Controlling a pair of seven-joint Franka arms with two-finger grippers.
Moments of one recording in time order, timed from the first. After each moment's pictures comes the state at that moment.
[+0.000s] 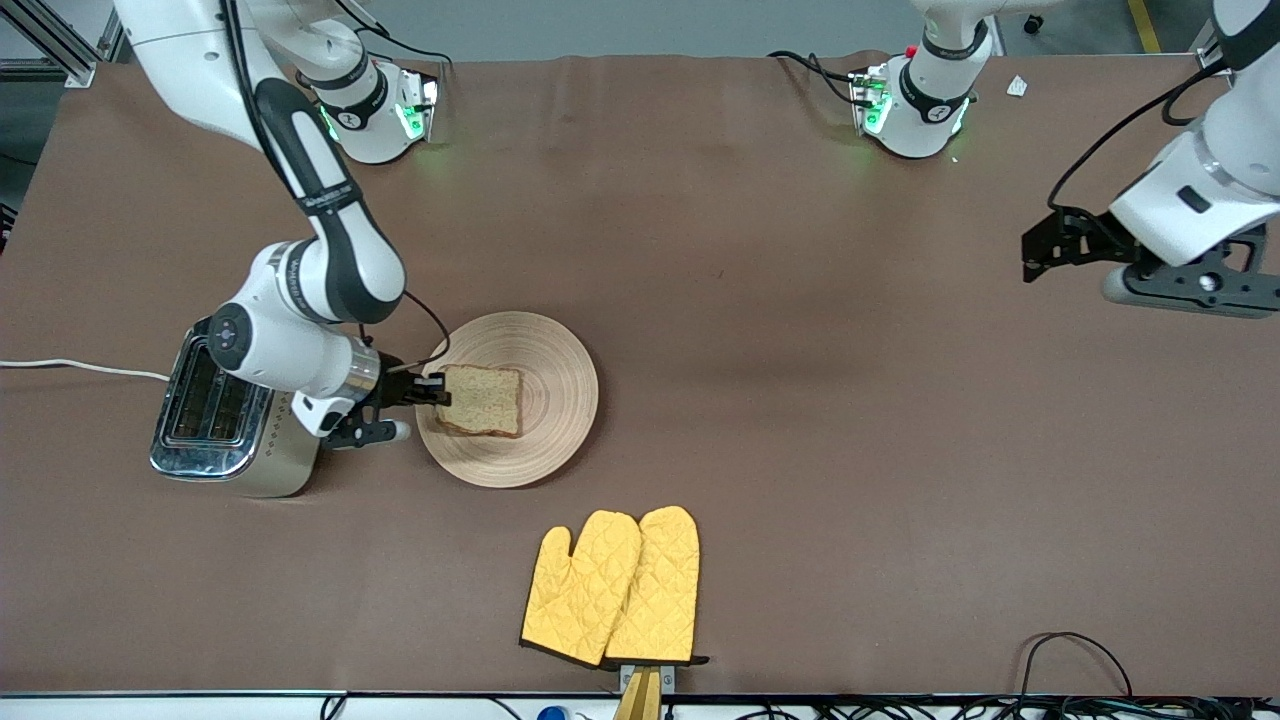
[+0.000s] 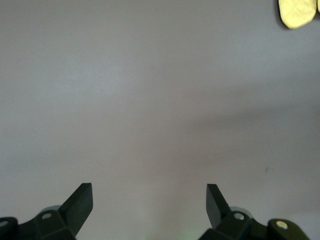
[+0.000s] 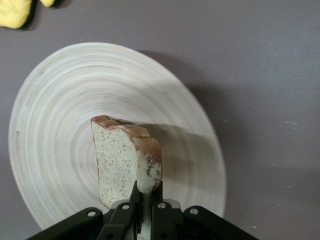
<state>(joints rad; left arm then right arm) 0.07 0.08 -0.28 -1.48 0.03 1.51 -0.02 0.28 0.42 -0.07 -1.96 0.53 2.32 -0.20</state>
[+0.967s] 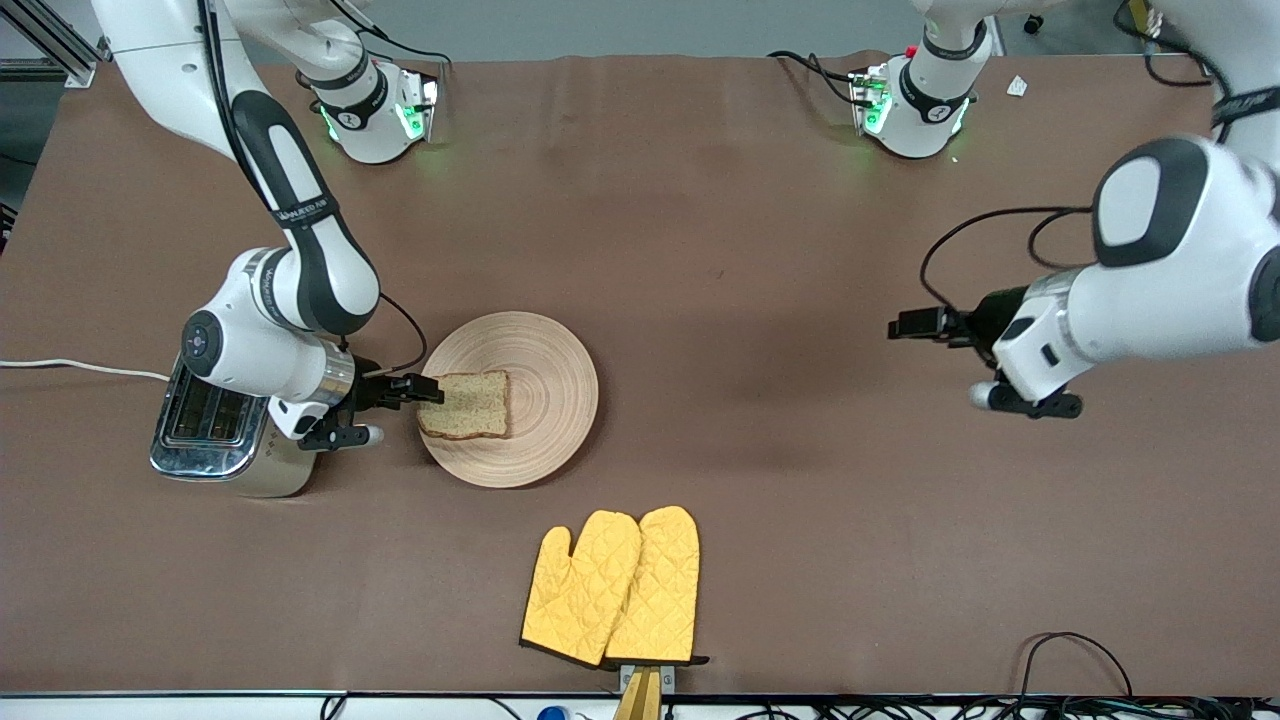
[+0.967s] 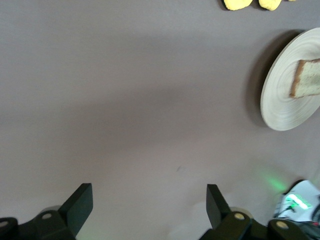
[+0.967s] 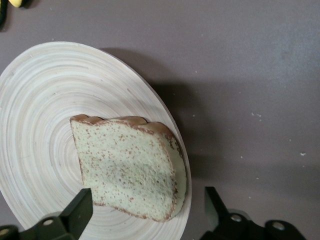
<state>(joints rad) 0.08 0.34 -0.28 -1.62 -0.39 1.72 -0.08 0.24 0.43 -0.07 -1.97 0.53 2.29 -0.21</state>
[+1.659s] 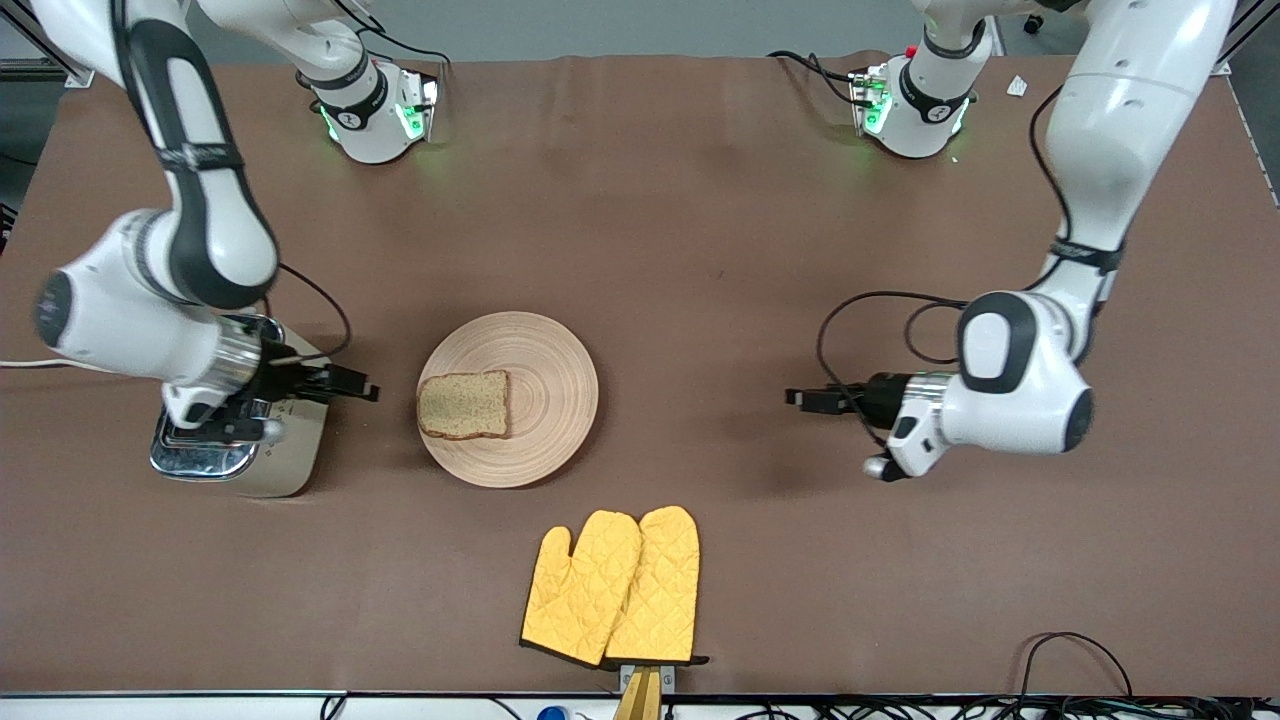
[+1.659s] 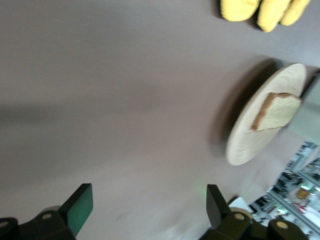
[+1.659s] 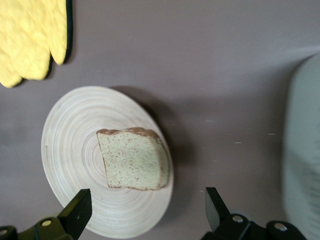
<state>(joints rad) 0.03 0.66 -0.36 -1.64 -0.66 2.02 -0.06 0.22 0.25 -0.21 -1.91 0.49 2.10 -0.17</state>
